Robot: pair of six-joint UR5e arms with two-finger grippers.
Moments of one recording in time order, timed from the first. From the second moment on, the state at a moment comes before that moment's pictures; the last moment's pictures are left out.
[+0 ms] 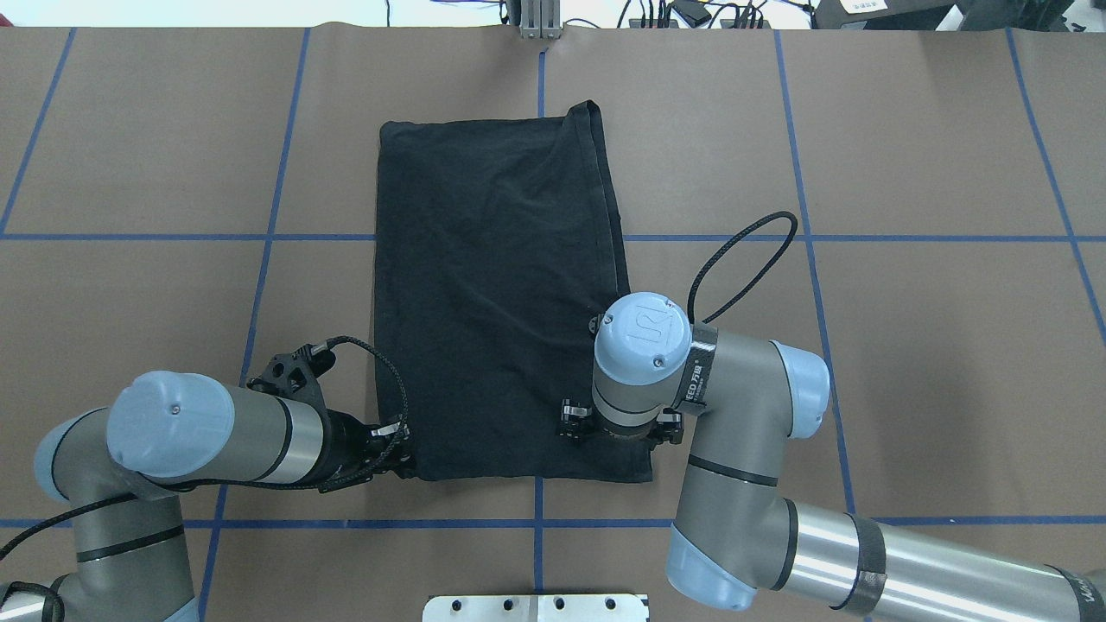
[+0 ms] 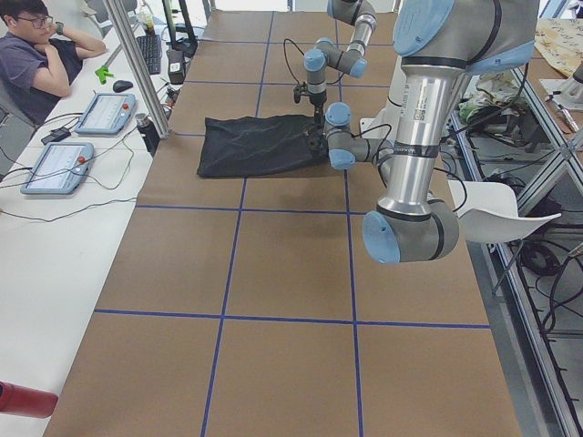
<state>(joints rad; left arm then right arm) -0.34 -1.78 -1.91 -2.20 -1.85 -1.89 0.37 -0.99 1.69 -1.58 1.95 1.38</state>
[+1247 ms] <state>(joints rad) -0.34 -1.78 -1.91 -2.20 -1.85 -1.90 0.37 -0.99 1.68 -1.58 1.95 1.38</state>
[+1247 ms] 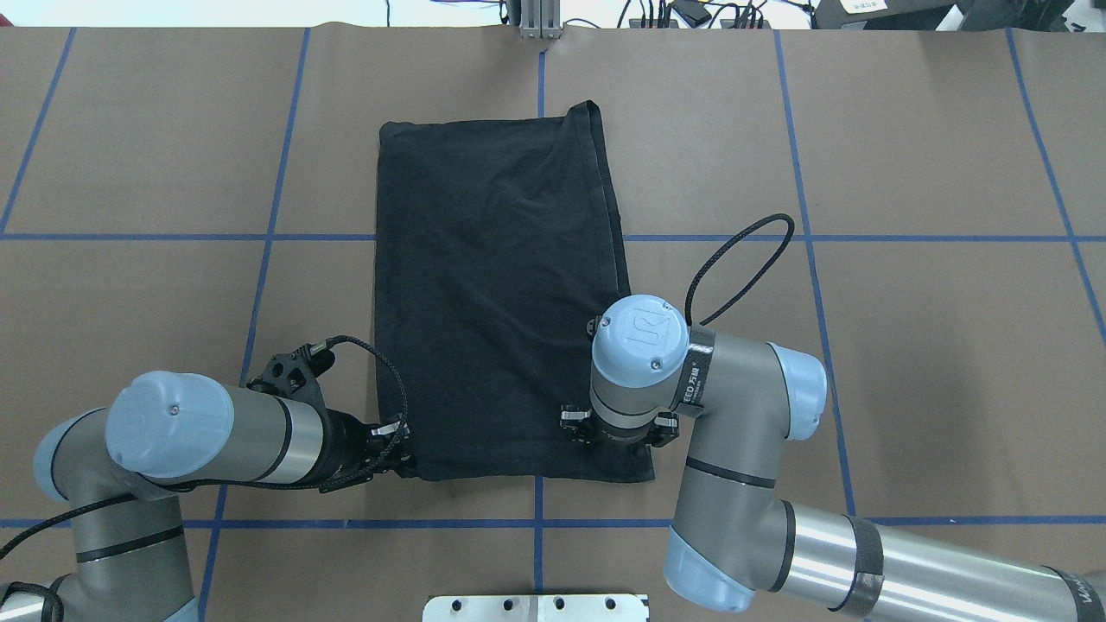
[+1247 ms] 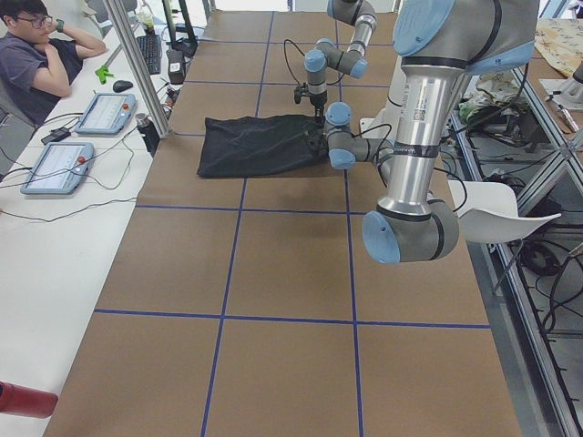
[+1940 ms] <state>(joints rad) -0.34 -1.78 -1.91 -2.20 -1.85 -1.90 0.38 -0.98 1.70 -1.58 1.95 1.38</state>
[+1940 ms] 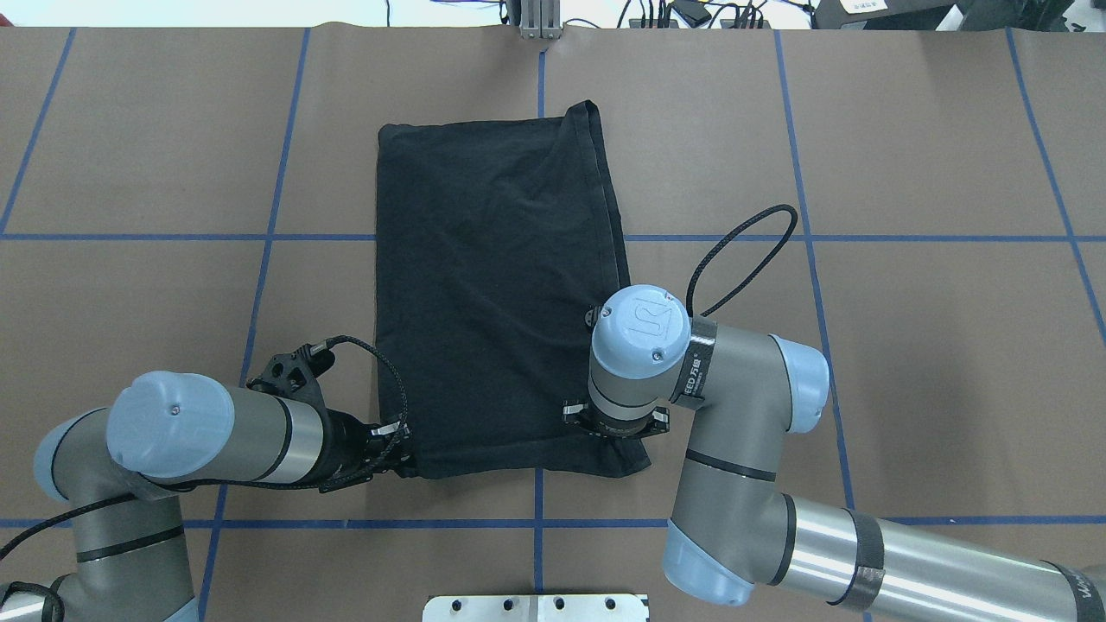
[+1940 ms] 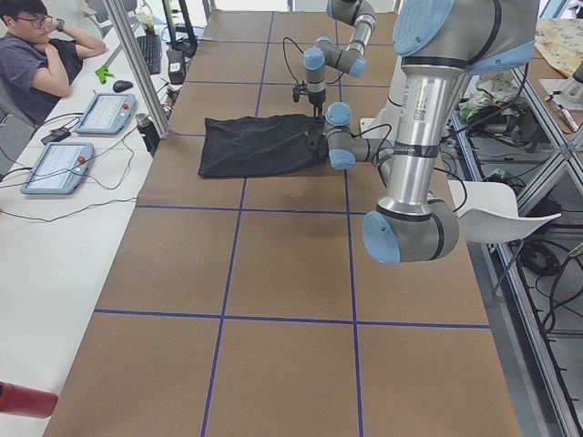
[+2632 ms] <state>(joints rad) -0.34 -1.78 -1.91 -2.20 -1.85 -1.90 0.40 -0.98 1.70 -1.59 1.98 1.38</state>
